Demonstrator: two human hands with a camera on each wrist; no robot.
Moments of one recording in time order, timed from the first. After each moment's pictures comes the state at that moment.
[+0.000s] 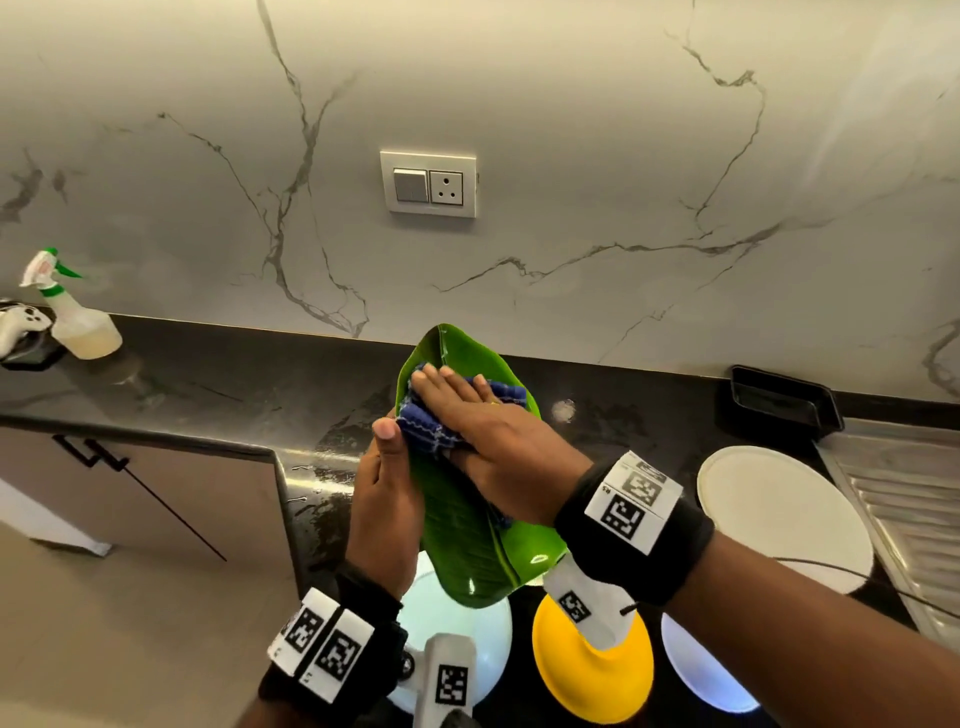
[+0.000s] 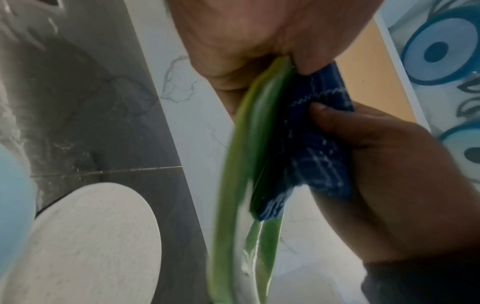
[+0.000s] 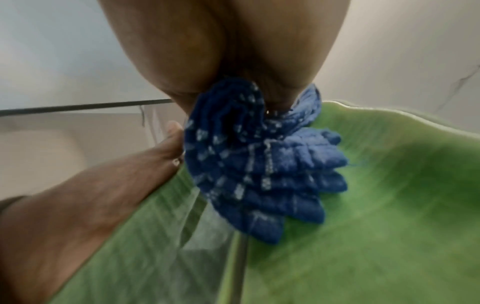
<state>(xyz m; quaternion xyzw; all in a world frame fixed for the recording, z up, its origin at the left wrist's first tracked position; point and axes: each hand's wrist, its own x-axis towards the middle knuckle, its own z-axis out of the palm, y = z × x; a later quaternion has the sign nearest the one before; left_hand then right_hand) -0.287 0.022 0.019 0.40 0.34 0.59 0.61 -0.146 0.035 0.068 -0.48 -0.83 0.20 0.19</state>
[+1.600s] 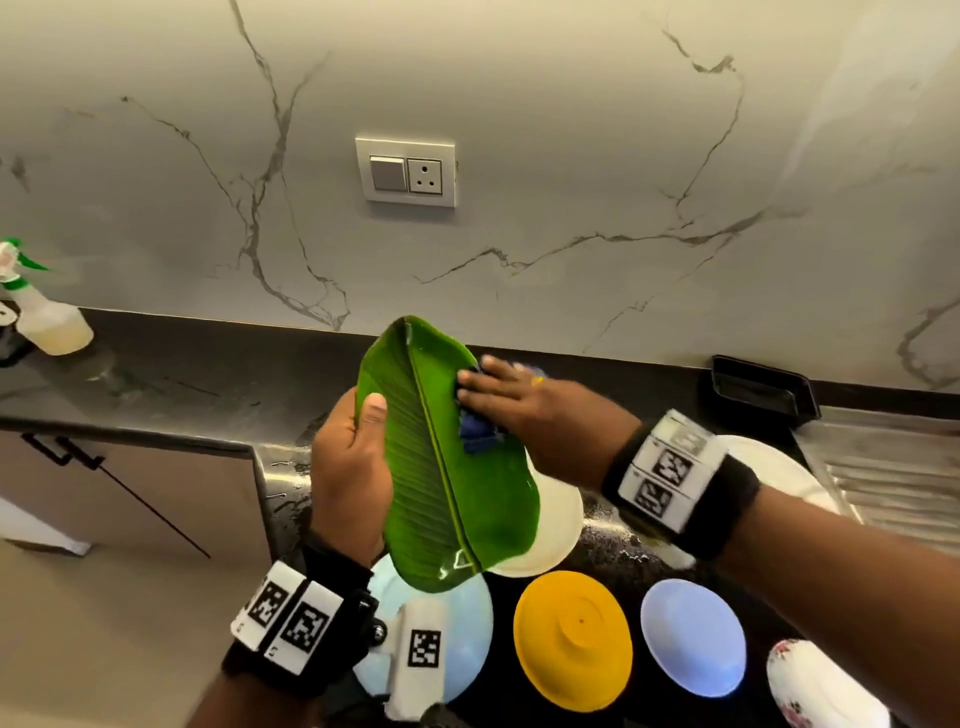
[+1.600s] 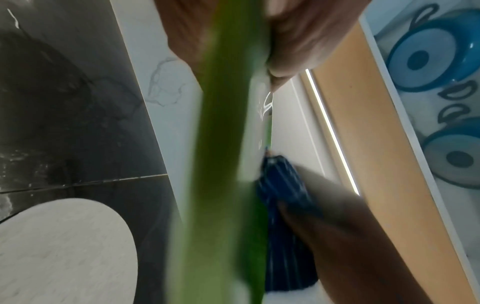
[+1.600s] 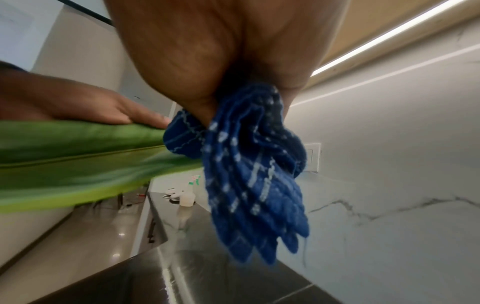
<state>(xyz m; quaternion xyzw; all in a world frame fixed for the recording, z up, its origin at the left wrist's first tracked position) -0.292 0.048 0.019 0.52 0.49 0.59 0.38 -0.081 0.044 0.064 -0.43 -0.90 -0.02 0.05</state>
